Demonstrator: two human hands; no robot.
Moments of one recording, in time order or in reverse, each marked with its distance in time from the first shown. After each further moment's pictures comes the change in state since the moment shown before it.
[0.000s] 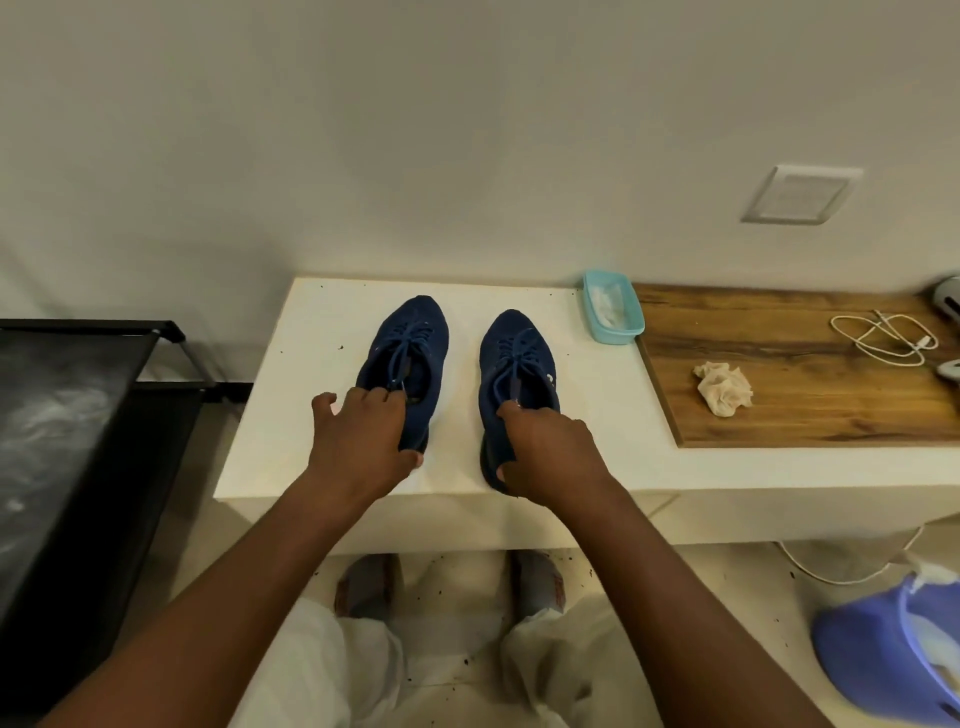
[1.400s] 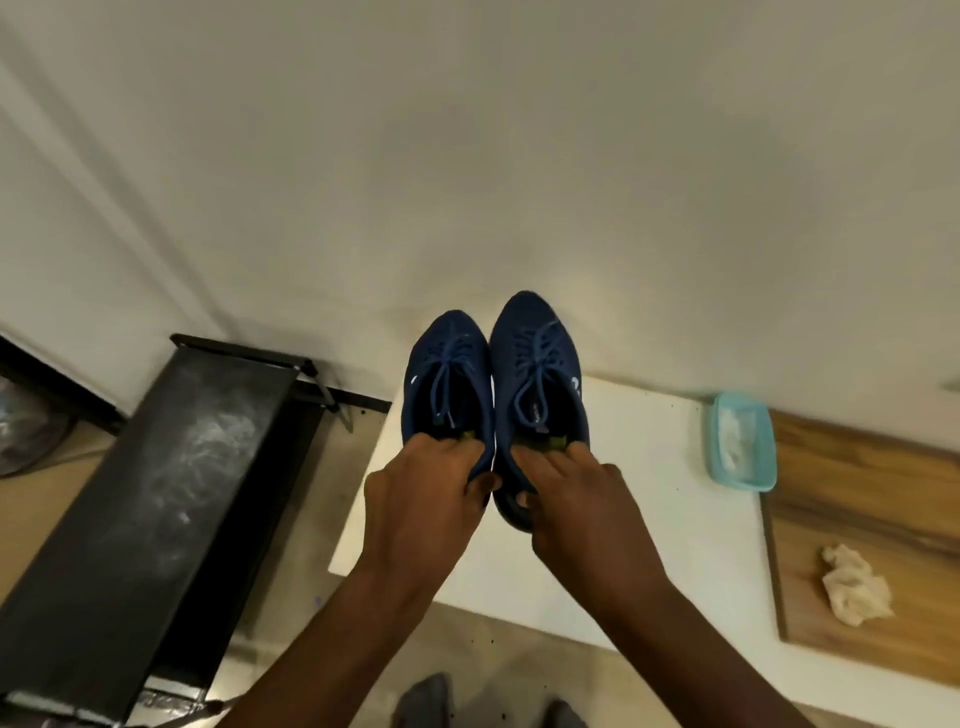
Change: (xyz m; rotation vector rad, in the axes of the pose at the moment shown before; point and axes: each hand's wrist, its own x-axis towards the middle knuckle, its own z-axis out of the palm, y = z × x) left_hand 0.045 -0.044 -0.143 -0.339 0.242 -0.208; right_hand 0.086 -0.077 -0.143 0.164 0.252 -0.331
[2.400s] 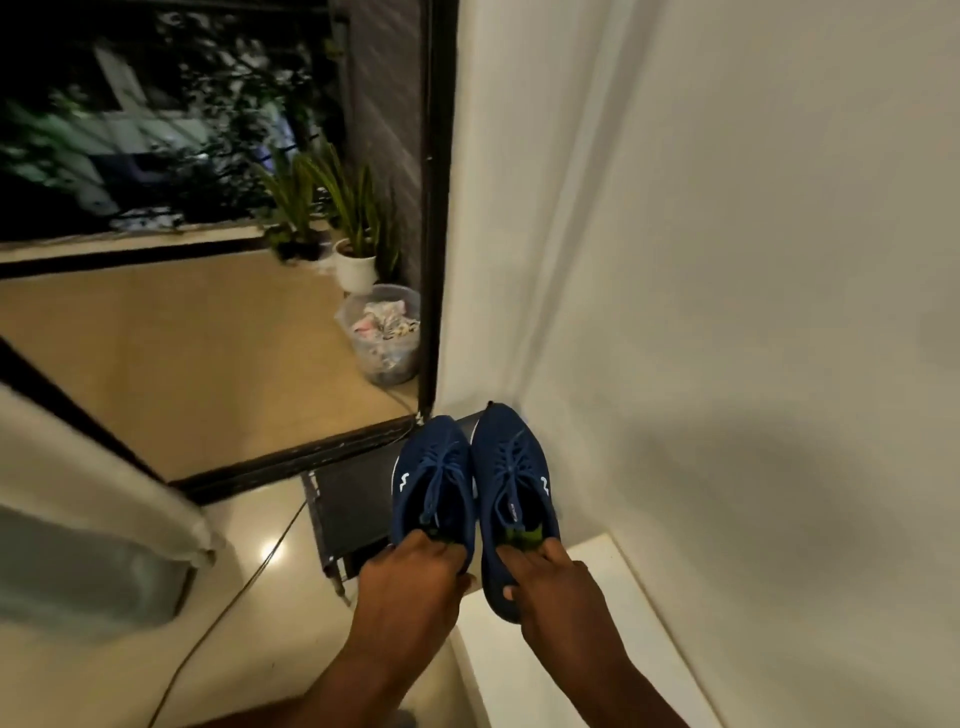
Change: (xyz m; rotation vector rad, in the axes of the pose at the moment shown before) left_hand -0.113 0.055 -0.265 0.254 0.222 -0.683; right_hand 0.080 -0.171 -0.202 -0.053 -0.302 -0.930
